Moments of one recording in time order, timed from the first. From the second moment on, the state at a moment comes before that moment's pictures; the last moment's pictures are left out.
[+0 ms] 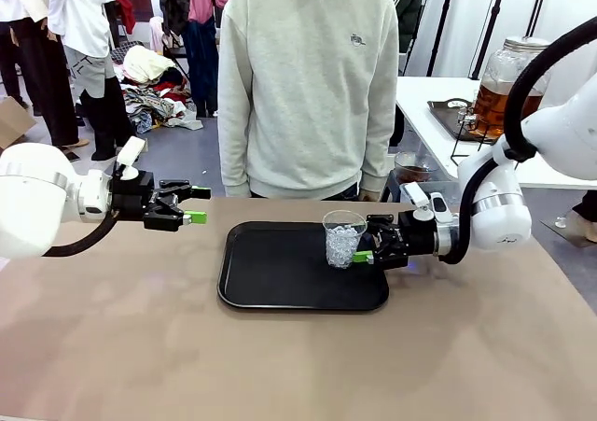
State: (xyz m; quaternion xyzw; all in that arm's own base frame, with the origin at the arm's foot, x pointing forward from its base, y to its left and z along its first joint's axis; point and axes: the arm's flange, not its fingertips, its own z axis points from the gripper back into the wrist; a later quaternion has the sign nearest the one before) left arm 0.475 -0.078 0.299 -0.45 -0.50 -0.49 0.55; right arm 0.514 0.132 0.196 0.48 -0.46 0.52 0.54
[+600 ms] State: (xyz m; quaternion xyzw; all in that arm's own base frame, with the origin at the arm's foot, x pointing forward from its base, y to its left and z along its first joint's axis) left arm 0.475 -0.078 0.299 -0.45 -0.50 -0.49 0.55; right arm 0.510 0.156 0.191 0.50 -0.45 0.50 0.55
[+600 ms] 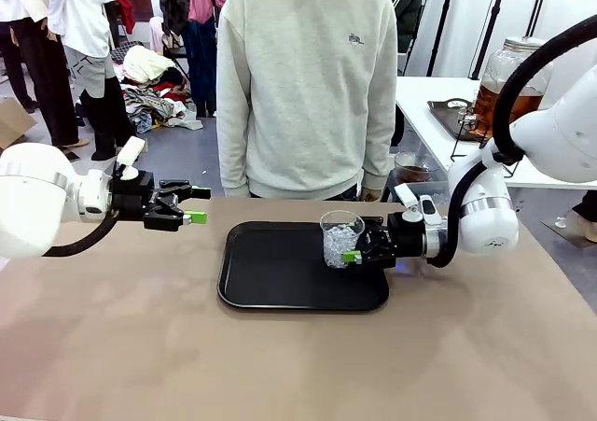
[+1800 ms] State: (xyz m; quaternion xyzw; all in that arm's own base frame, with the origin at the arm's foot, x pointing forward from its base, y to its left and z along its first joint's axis) left arm 0.475 -0.078 0.299 -0.45 -0.50 -0.49 0.55; right arm 0.511 0.178 0.186 0.49 -0.46 0.47 0.58
